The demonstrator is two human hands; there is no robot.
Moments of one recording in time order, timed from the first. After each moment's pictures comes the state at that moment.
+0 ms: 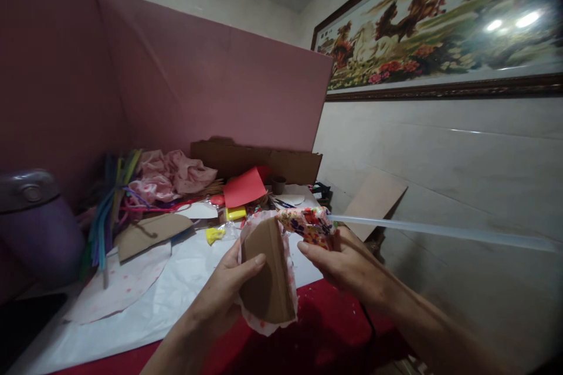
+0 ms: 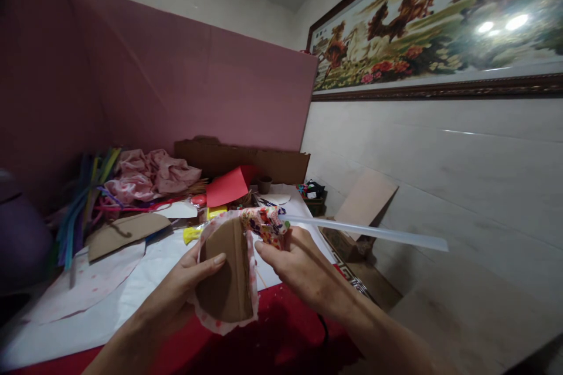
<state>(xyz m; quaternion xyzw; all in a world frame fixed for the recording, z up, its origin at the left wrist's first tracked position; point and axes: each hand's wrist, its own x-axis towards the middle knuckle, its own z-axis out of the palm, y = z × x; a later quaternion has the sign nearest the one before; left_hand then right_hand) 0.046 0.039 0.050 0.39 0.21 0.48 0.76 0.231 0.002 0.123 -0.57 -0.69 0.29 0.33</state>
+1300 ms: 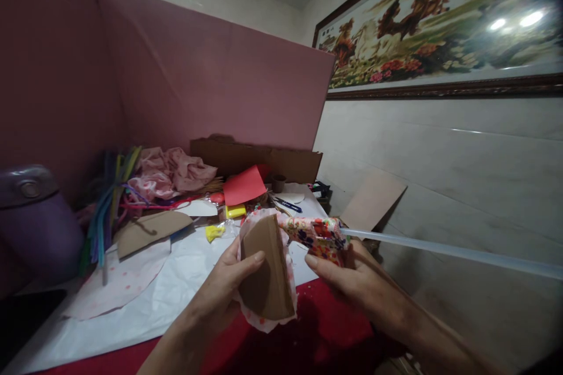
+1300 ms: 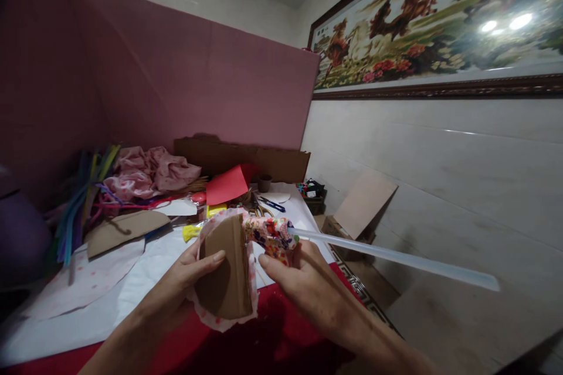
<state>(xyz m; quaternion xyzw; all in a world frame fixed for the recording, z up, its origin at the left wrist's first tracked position) 0.047 0.041 0.047 0.40 0.19 0.48 0.76 0.238 -0.012 0.109 -0.56 -0.67 0.27 0.40</state>
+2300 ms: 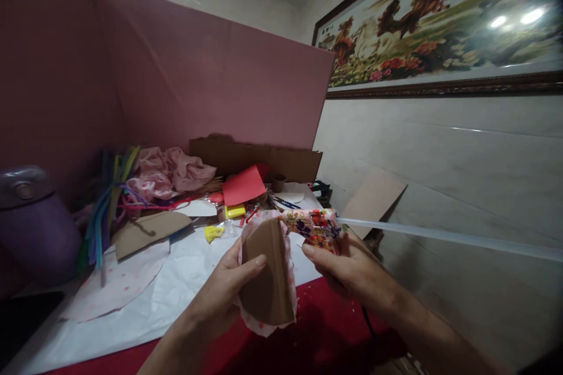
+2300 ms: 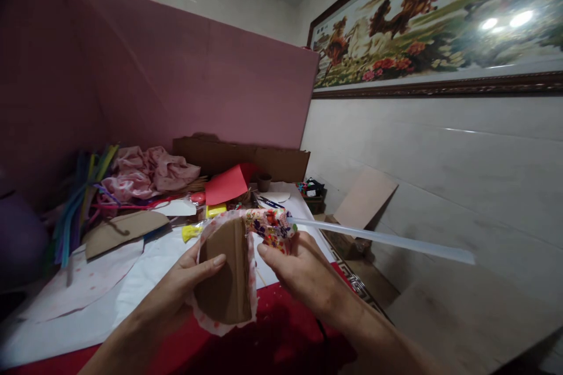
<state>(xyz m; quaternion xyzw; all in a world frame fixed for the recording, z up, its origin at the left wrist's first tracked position) 0.045 0.038 0.051 0.39 0.22 0.46 0.77 0.238 0.005 0.104 -0.55 -0.63 0.37 0.40</state>
